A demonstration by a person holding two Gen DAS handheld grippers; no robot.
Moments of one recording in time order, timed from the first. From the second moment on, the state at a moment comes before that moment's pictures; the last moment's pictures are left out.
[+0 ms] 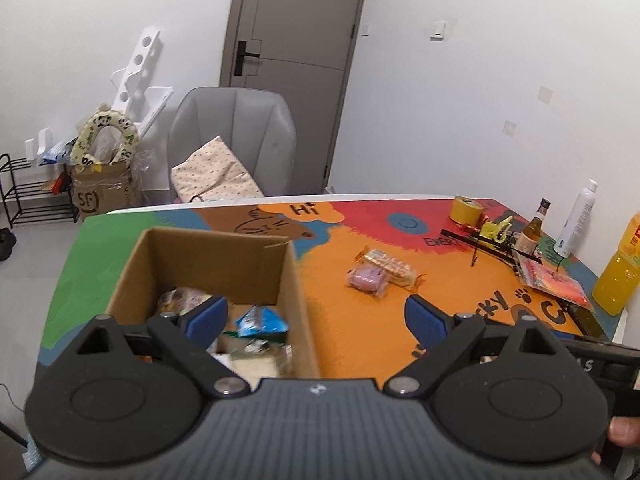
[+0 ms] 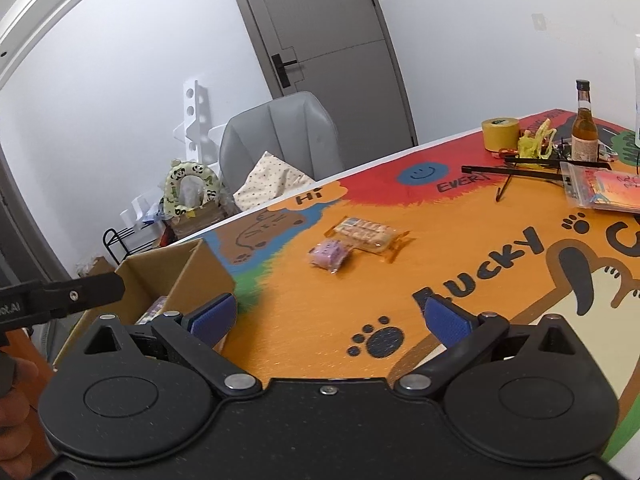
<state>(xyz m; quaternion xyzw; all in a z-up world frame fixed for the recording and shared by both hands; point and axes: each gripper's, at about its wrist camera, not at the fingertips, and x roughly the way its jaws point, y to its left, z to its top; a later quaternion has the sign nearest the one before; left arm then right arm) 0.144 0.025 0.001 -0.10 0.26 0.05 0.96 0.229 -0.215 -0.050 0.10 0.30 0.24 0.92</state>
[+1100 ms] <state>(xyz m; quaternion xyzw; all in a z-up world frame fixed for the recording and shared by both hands) 0.262 -0.047 -0.019 -0.06 0.30 0.01 0.95 0.306 -0.261 -0.067 0.11 0.29 0.23 0.92</state>
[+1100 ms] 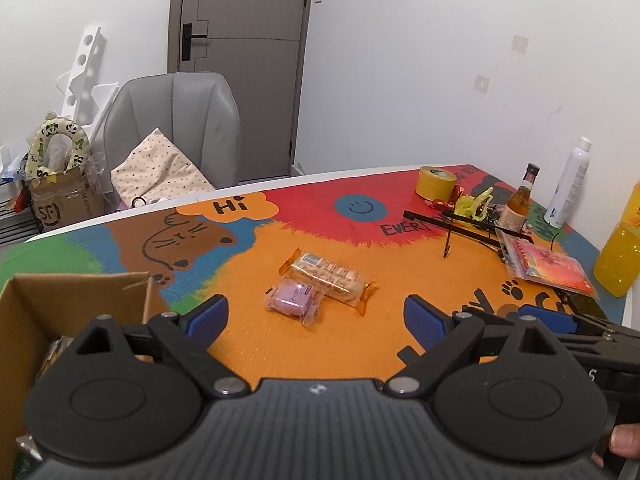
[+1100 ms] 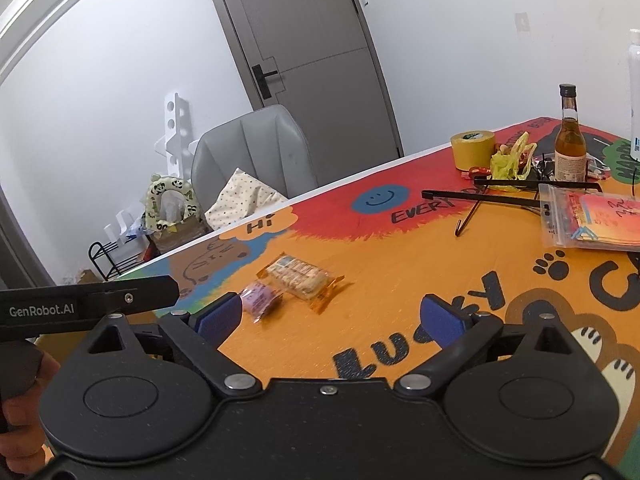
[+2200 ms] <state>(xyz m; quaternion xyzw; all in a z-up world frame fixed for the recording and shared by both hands) 0.378 -0.038 -0.095 -0.05 0.37 0.06 0.92 0.405 -0.236 -0.108 0.11 0.35 0.26 0.89</state>
